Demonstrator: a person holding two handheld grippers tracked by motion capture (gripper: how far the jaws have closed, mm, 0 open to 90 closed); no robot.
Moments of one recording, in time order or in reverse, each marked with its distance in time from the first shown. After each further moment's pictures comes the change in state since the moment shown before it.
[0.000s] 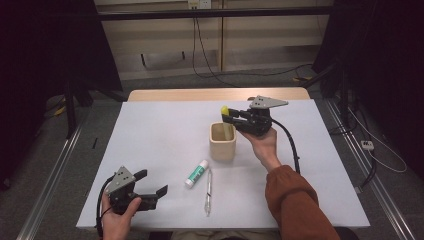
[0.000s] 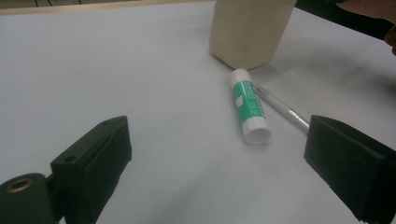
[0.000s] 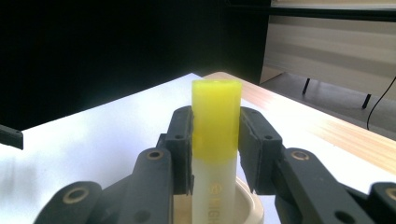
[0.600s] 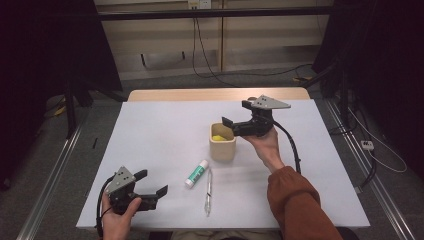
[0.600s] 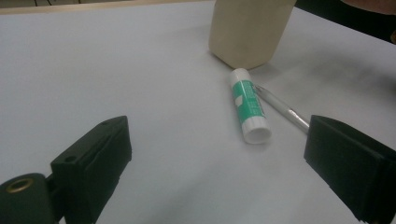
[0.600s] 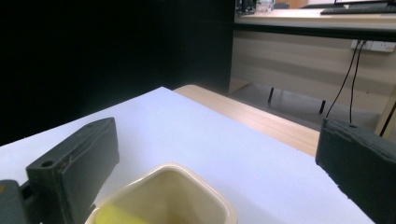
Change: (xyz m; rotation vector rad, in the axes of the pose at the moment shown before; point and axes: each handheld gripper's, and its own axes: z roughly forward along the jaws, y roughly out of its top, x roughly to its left) left arm 0.000 0.000 0.000 0.002 -0.002 0.001; right arm 0.007 0.002 -0.005 -0.058 -0.148 0.003
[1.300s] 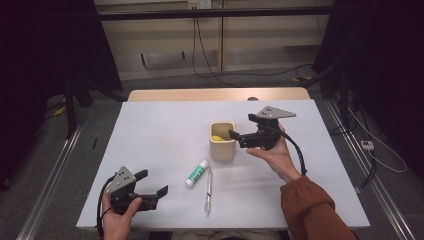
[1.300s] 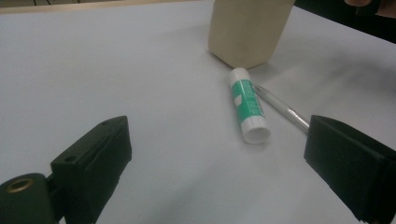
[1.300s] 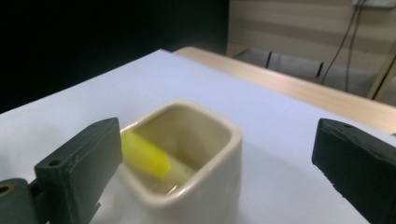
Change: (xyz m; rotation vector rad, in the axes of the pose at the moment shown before) left arm -0.001 0.000 0.001 0.003 0.000 0.000; right arm 0.009 -0.016 -0.027 0.139 -0.025 0.038
